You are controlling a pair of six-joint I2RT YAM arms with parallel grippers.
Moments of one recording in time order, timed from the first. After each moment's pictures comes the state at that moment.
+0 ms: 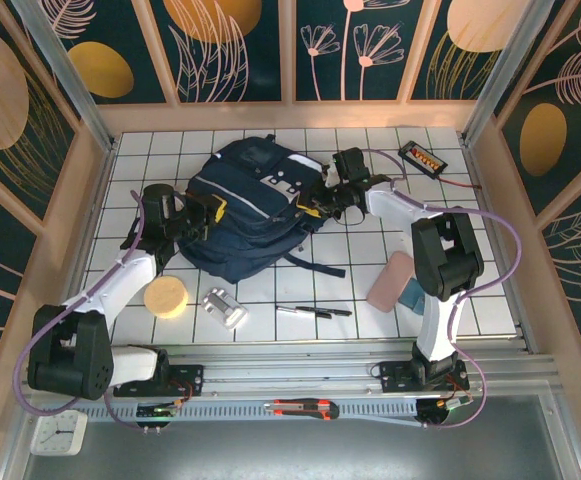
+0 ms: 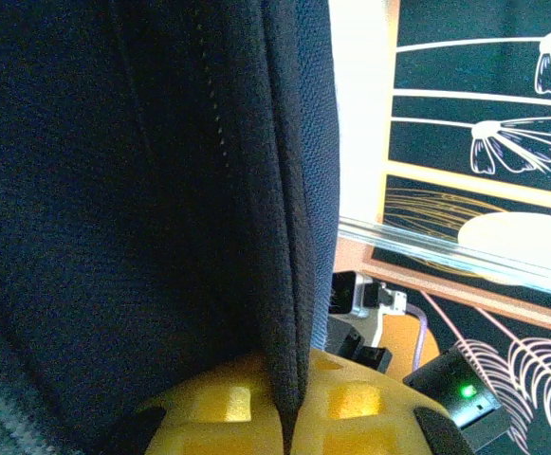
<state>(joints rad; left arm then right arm) -0.18 1.29 0.74 0.10 0.48 -1.46 0.43 1.92 1.37 -0.34 -0.59 0.76</state>
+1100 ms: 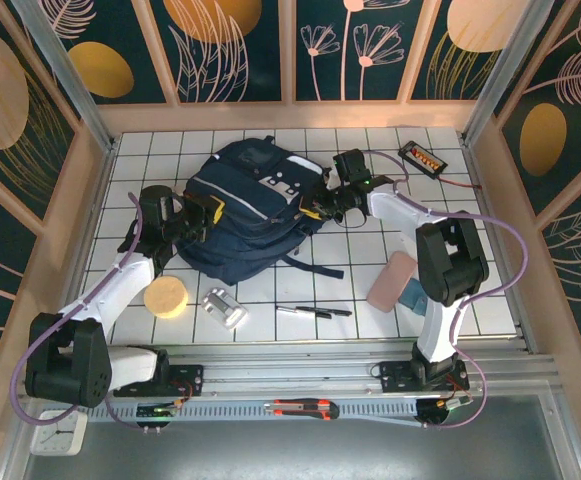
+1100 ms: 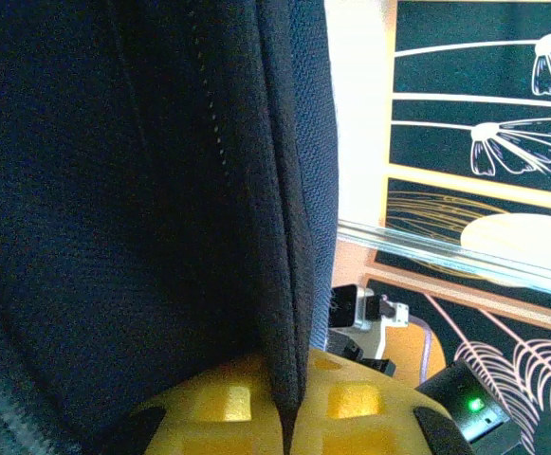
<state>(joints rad) -0.18 1.25 0.73 0.06 0.46 -1.44 0.44 1.87 1.35 -0.38 -0.56 0.78</state>
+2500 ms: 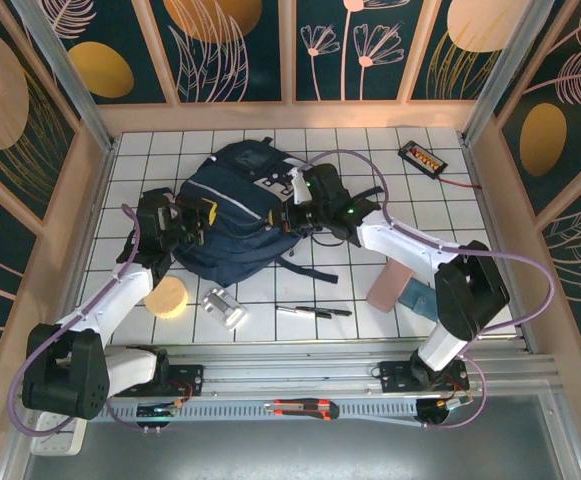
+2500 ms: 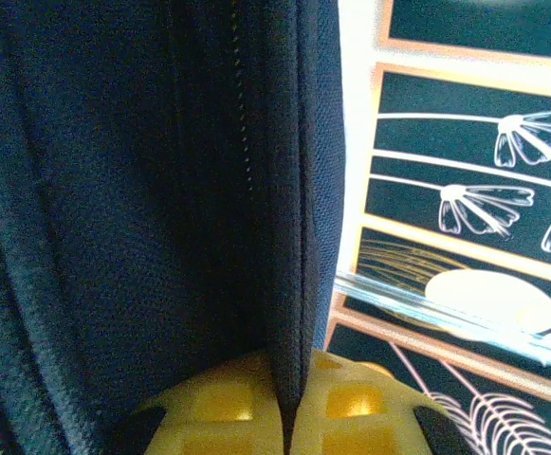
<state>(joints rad) -0.18 1.19 0.64 0.15 0.35 -1.59 0.72 1.64 1.21 -0.18 -0.40 0.52</state>
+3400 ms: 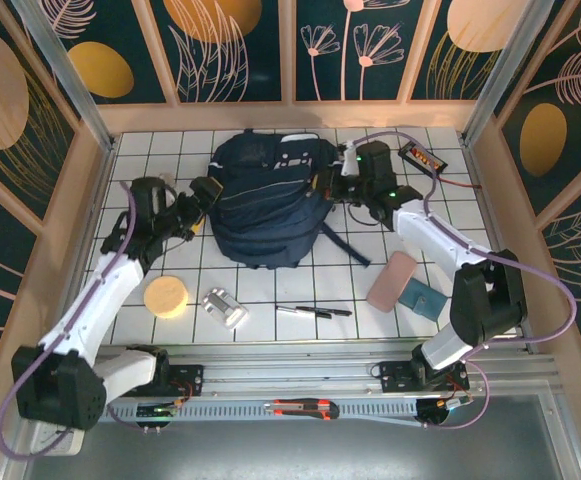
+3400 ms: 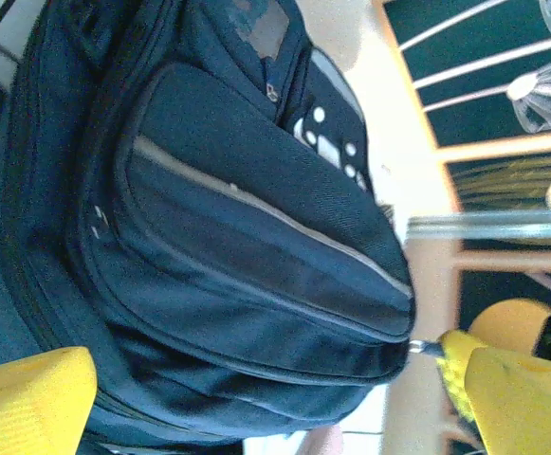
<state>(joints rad) -0.22 1.19 0.97 -0.36 0.31 -0.98 0.40 1.56 1.18 -0.16 -0.40 0.52</state>
